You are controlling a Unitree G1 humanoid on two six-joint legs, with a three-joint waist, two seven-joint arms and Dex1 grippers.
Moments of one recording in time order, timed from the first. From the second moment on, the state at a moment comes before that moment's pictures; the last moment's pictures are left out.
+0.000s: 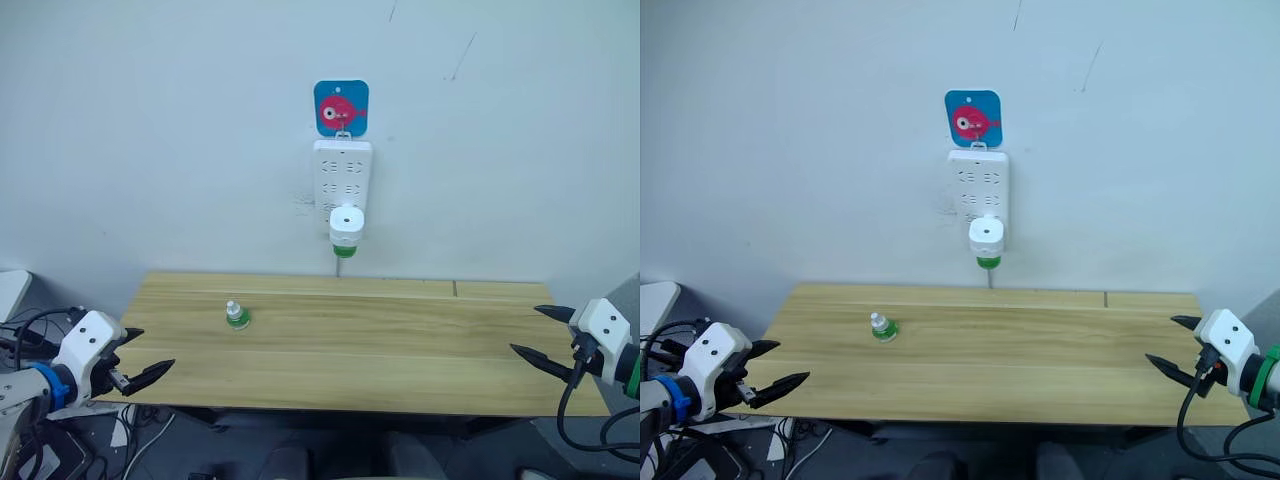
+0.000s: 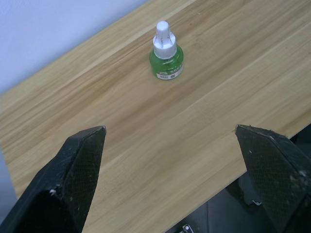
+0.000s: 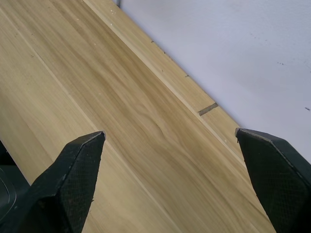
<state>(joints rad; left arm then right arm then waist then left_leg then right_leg) 0.31 0.92 0.38 0.07 -0.32 0.17 -0.96 0.25 -0.88 -0.34 -0.02 0.29 0.03 1.00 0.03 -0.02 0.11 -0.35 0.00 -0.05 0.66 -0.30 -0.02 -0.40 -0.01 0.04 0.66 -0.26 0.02</state>
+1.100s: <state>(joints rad) 0.23 0.90 0.38 0.30 -0.31 0.03 -1.14 0.24 -0.88 -0.33 0.07 0.26 -0.06 0.99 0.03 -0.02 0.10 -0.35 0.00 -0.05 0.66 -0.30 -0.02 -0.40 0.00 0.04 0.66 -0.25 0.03</state>
